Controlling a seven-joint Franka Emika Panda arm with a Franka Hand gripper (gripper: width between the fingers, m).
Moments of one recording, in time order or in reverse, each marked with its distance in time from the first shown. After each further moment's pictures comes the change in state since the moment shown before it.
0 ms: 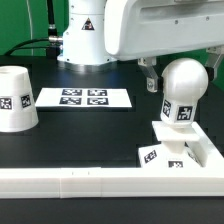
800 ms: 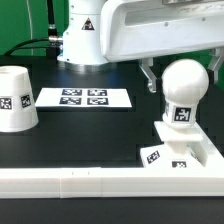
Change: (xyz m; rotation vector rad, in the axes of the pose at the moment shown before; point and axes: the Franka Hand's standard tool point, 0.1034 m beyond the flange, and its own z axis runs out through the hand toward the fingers) arm 0.003 0.002 0.001 0.039 0.066 0.355
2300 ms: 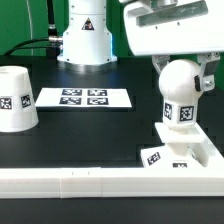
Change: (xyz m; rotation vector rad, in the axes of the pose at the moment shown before) arm -0.002 -0.007 0.002 0.074 0.004 1.216
